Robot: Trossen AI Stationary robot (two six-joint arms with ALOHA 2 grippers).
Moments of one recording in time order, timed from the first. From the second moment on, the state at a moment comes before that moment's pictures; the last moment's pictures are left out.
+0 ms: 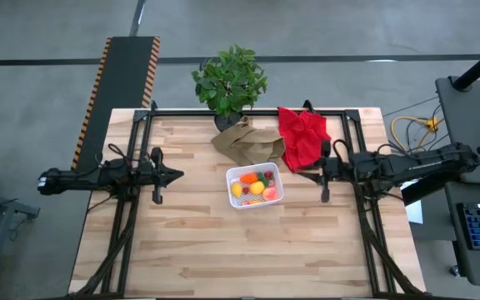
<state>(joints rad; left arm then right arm) -0.03 0.03 0.03 -0.03 -0.14 0.01 0.15 0.67 0.46 0.04 0.24 -0.08</state>
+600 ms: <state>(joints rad) -0.03 0.04 0.03 -0.03 -0.15 -0.02 0.14 0.40 0.14 0.35 -0.05 -0.11</state>
